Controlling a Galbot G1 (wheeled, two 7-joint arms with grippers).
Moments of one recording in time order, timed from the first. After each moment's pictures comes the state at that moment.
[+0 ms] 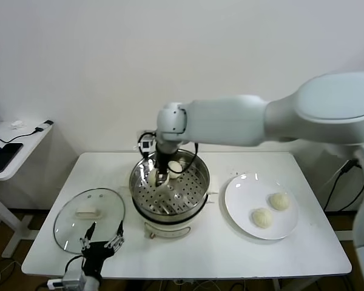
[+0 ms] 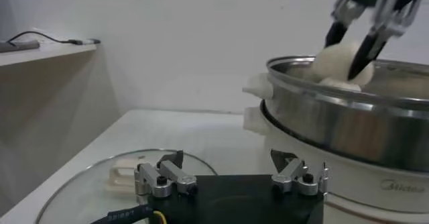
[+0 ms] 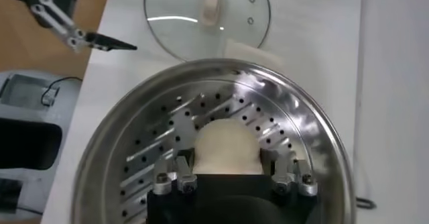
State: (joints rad) left arm 1.71 -1.45 -0.58 -2.07 -0.18 0.12 -0.07; right arm 0.72 1.53 -1.65 1.15 1.07 -0.54 -0.70
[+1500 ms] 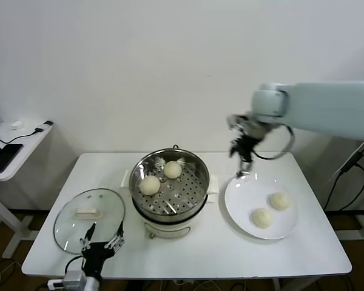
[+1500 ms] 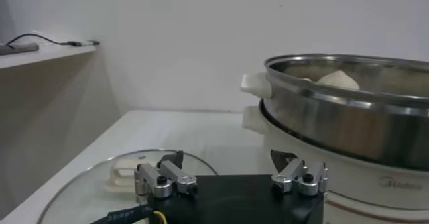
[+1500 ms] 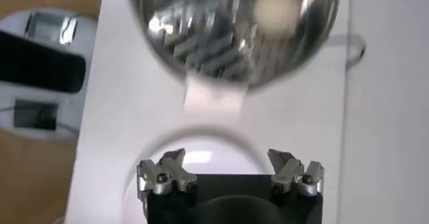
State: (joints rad) left arm 1.71 -1.46 -0.58 -2.07 -0.17 0.13 -0.07; right arm 0.99 0.87 -1.90 1.47 0.78 -0.36 -0.92
